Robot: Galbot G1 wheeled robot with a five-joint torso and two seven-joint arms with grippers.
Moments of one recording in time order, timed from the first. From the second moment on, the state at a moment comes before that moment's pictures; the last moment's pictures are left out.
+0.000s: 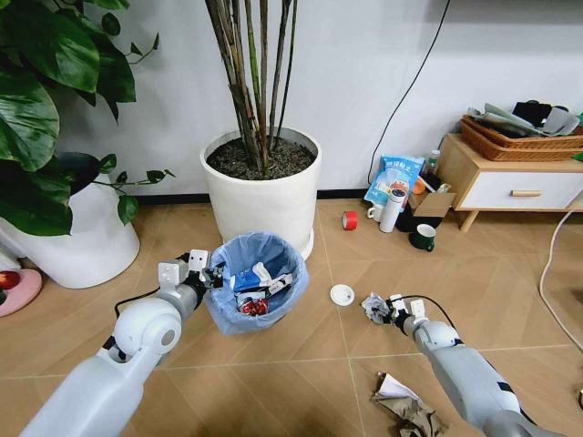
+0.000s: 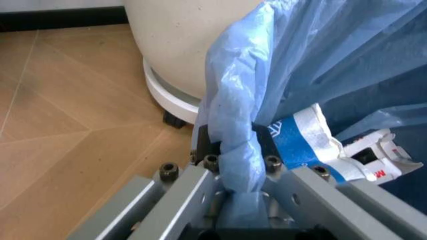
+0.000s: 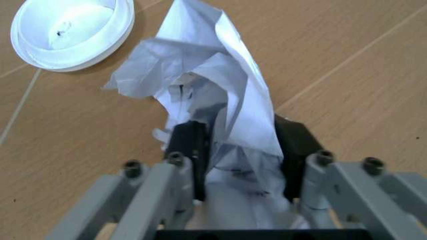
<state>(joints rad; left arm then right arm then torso) 1.06 -0.93 -0.24 -2.01 -0.82 0.64 -0.35 -0.78 1.17 0.22 0.78 0.33 -0.17 -0.27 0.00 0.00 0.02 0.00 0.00</state>
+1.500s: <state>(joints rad) 0.95 -0.97 -0.12 -1.92 -0.88 0.68 -0.36 -0.82 0.92 0.01 2.08 0.89 -0.44 -0.05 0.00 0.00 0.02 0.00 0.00</state>
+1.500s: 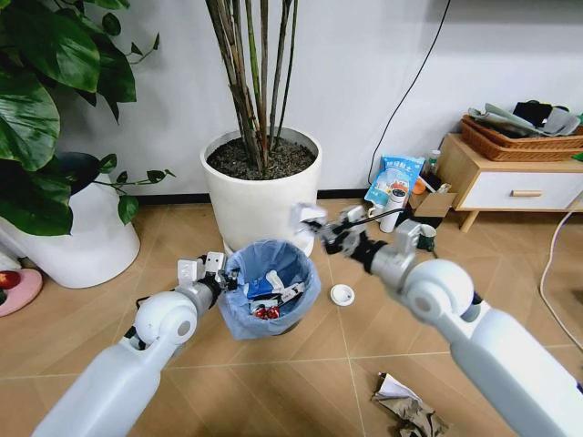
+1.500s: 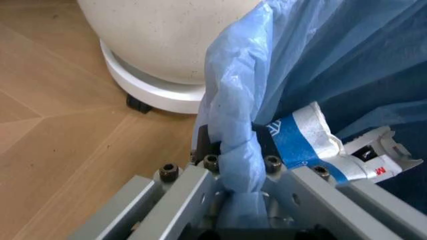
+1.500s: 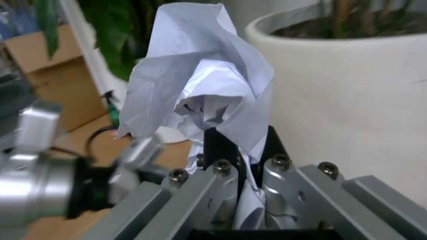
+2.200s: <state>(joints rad) 0.92 -0.99 -0.11 -1.91 -0.89 0.68 -0.36 -0.81 0.92 -0.05 2.06 0.87 -0.51 -0.05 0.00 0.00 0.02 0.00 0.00</state>
